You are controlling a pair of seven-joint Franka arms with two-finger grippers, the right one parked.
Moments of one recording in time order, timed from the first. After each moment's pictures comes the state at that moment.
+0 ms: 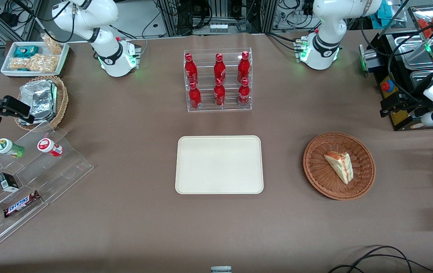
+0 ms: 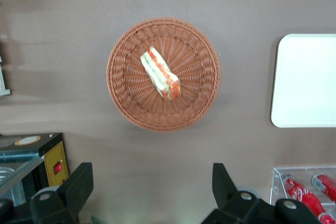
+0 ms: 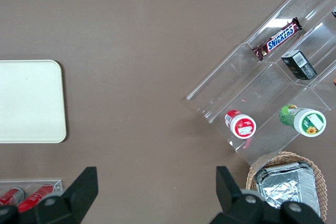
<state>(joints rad) 0.03 0.01 -0.07 -1.57 -0.01 1.53 -0.03</state>
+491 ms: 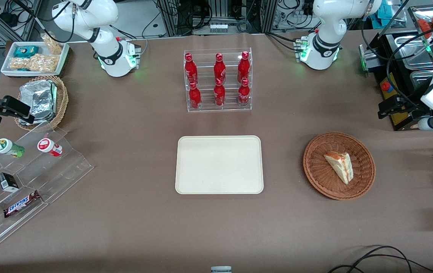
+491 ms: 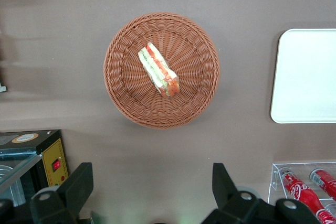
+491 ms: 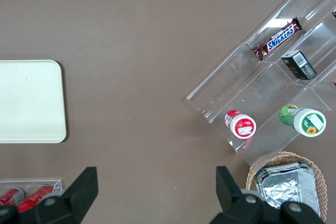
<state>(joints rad) 0.03 0.06 -0.08 -1.53 -0.01 1.51 -0.03</state>
